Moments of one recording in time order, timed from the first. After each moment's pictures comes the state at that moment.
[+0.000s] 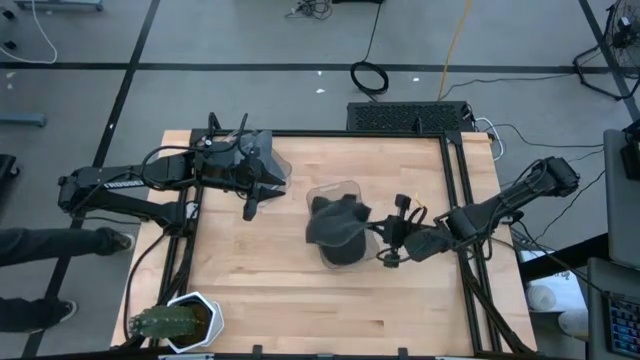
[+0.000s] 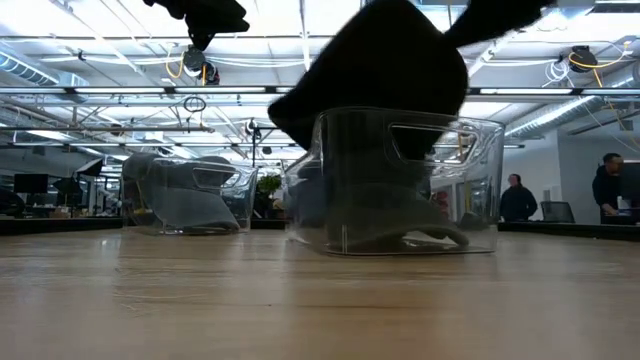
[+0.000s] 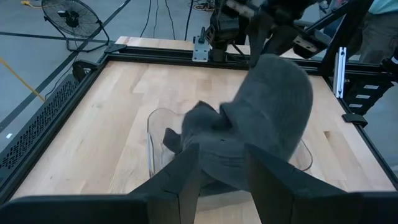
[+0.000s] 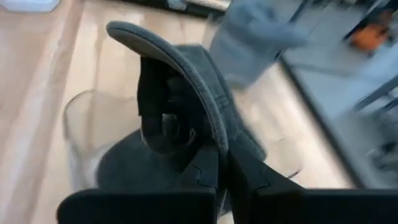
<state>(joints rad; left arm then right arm) 0.16 1.01 0.94 -0.33 0.15 0.00 0.45 1.19 0.86 -0.37 0.69 0.19</state>
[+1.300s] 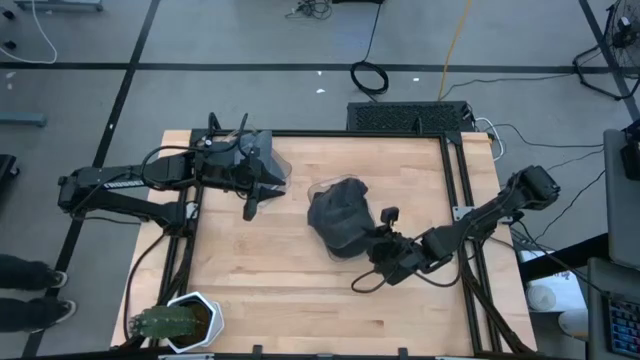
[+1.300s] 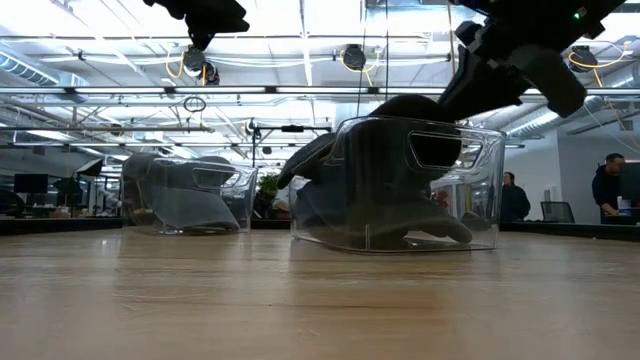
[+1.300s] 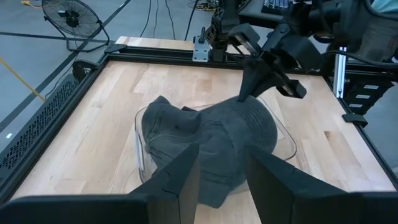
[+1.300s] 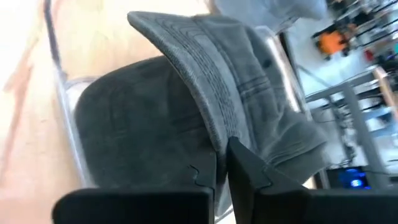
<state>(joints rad) 0.16 1.01 0.94 -0.33 0.15 0.00 0.51 1.47 0.88 -0.46 0.82 0.12</state>
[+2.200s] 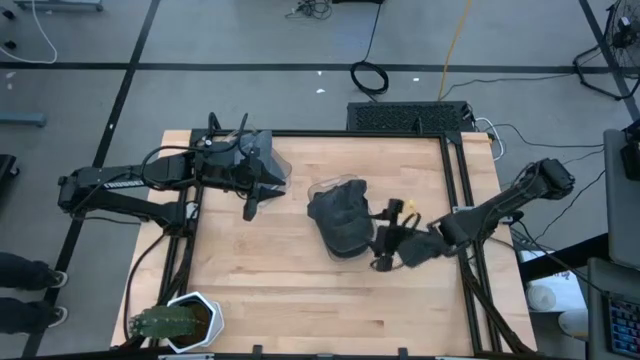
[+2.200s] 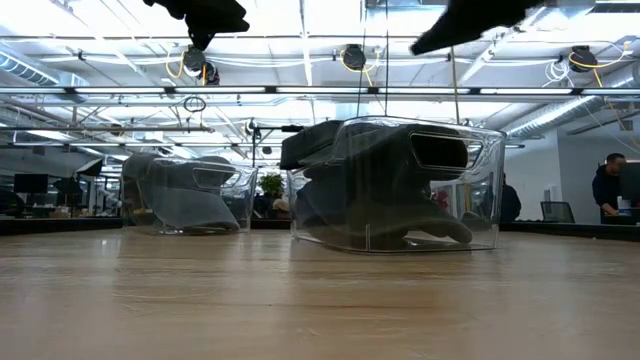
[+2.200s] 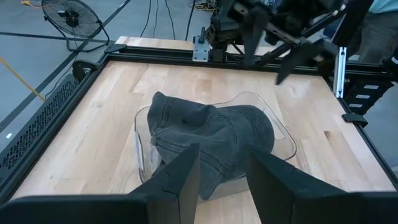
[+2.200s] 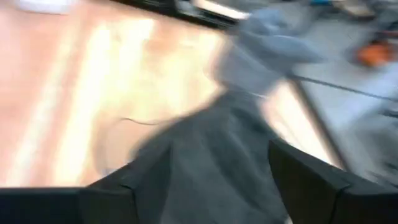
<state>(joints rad) 0.16 1.01 0.94 -0.33 0.15 -0.01 0.47 1.27 0.88 -0.29 0.75 0.10</state>
